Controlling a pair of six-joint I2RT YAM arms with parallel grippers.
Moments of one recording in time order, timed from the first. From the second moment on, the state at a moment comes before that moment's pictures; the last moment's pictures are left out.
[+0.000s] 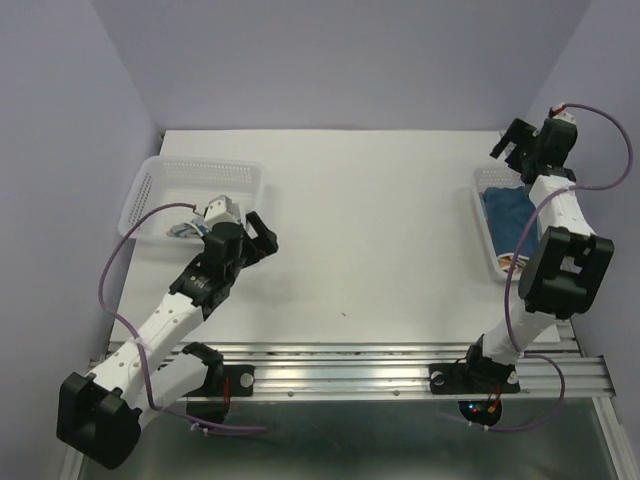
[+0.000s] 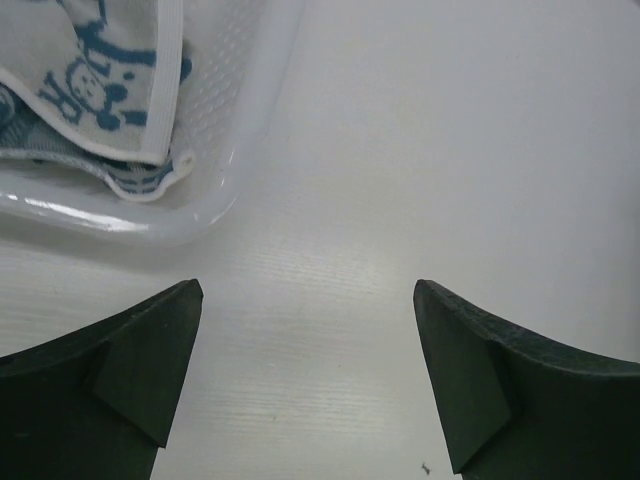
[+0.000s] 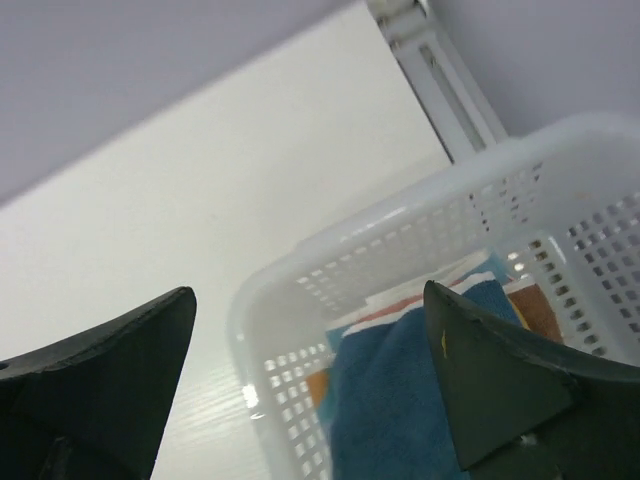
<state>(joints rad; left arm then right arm) -0.46 0.88 0.56 -0.22 -0.26 -0.70 -0.31 1.79 1.43 -0.13 -0.05 0.28</state>
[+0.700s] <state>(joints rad) -0.08 1.20 1.04 -0.55 -0.54 -0.79 0.12 1.12 0.80 -0.13 0.06 0.51</state>
